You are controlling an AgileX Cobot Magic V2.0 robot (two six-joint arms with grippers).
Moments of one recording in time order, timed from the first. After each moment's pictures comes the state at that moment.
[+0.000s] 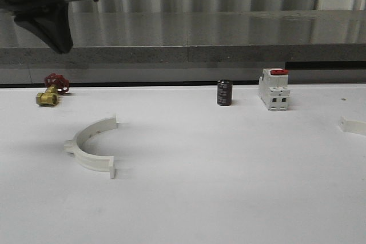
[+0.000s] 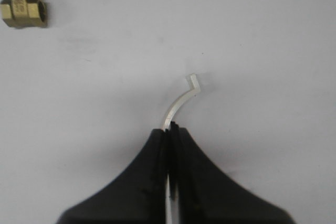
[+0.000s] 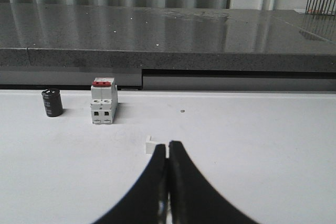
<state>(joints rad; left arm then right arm) -0.35 1.69 -1.40 0.01 0.85 -0.20 -0.03 -0.01 0.03 0.02 0.08 -0.02</state>
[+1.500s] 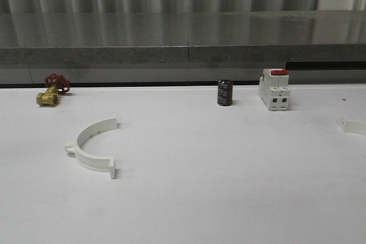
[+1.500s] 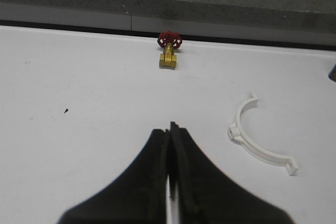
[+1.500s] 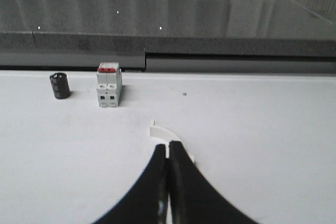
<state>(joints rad) -0.08 0.29 -0.45 0.03 0.63 -0.12 -0.03 0.08 -0.23 0.02 0.42 -0.02</state>
